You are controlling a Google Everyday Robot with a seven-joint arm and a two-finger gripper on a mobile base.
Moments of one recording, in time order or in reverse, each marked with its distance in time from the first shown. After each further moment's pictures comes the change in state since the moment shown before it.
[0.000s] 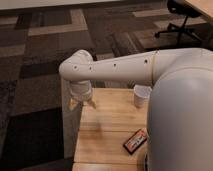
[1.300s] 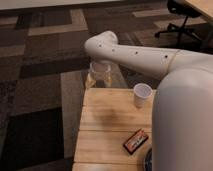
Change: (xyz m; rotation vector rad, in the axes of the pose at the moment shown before) arm -0.127 -0.118 -0.037 -0.045 -0.137 -0.166
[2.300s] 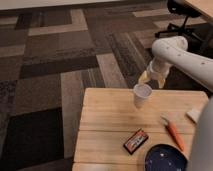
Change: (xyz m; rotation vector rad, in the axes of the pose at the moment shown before) arm 0.138 -0.258 -0.016 0.117 -0.053 0.496
